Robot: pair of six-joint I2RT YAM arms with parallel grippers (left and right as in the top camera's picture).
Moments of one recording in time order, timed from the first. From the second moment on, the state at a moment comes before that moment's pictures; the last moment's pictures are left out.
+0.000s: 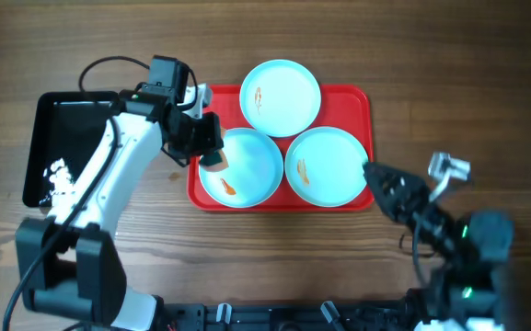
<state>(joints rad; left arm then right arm) -0.21 1.67 1.26 -0.91 0.37 -0.31 -0.07 0.53 0.36 0.03 -0.85 1.16</state>
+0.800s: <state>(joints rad) -0.25 1.76 1.23 -0.82 0.31 -0.37 0.26 1.49 1.30 -0.95 -0.49 0.48</state>
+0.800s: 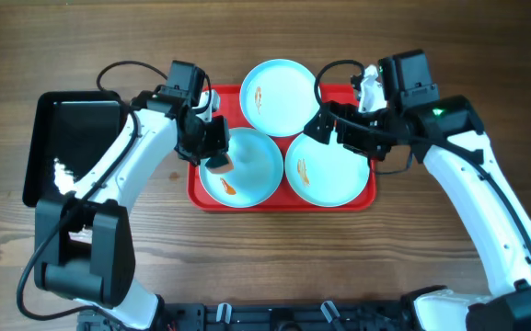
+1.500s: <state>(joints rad) -0.25 1.76 1.13 -0.70 0.33 -0.38 0.47 1.77 1.30 -0.72 -0.32 0.52</state>
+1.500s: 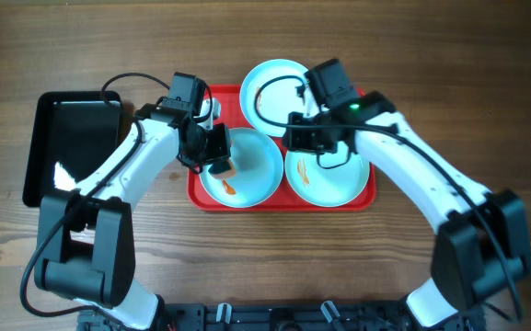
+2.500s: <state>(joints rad) -0.25 1.76 1.13 -0.70 0.34 -0.38 0.52 1.96 1.30 -0.58 -0.23 0.33</state>
